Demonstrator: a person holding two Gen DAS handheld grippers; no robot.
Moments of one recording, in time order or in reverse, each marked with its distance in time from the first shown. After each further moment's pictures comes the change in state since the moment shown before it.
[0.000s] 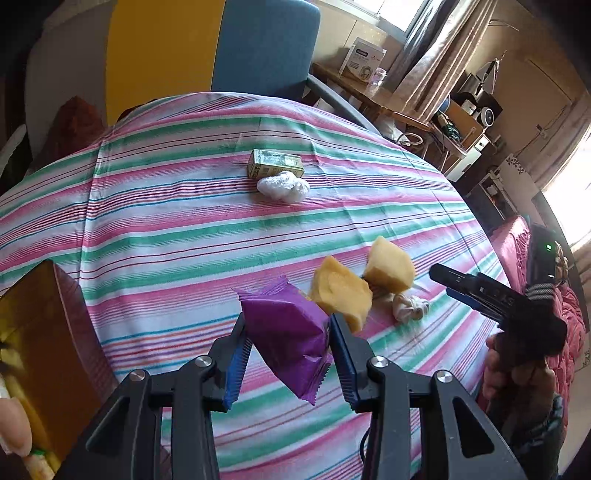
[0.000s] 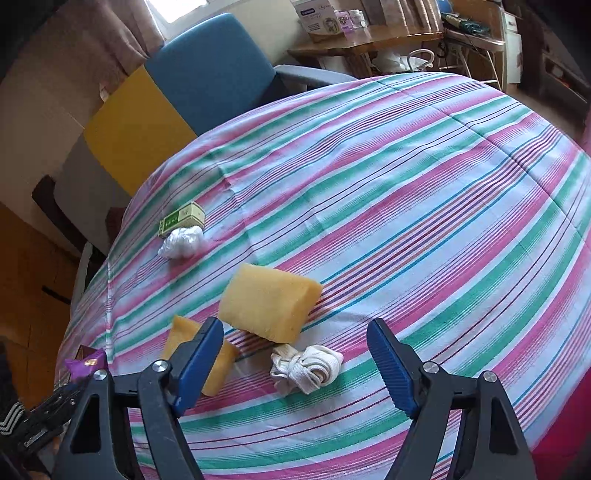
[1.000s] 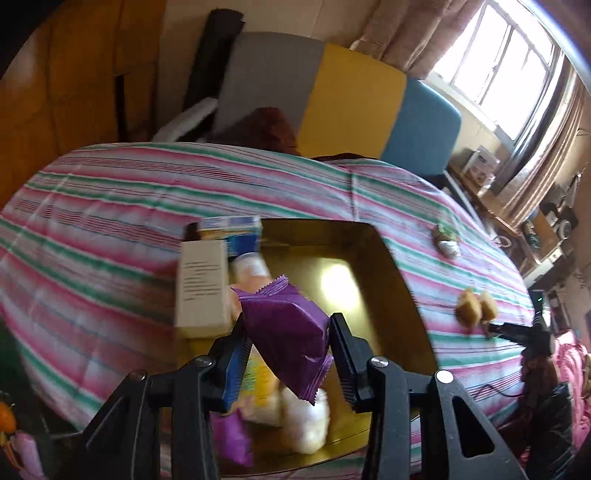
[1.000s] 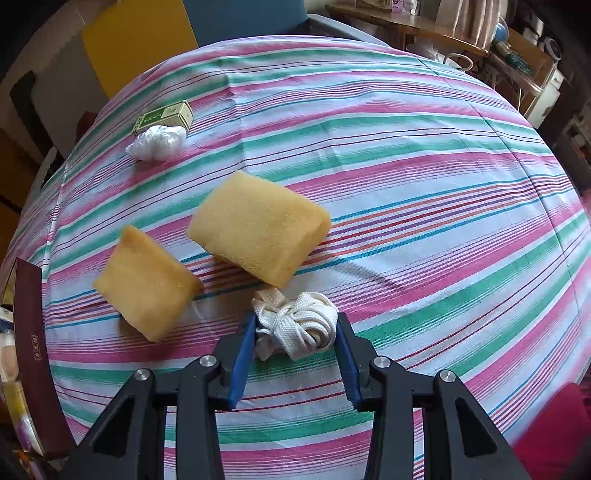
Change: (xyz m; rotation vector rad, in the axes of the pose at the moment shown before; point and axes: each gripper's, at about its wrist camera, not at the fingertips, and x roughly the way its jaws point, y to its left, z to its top) left arm -0.203 0.199 -0.164 -0.376 -0.258 0.330; right arm 0.043 0.027 -0.024 -0.247 0.192 -0.215
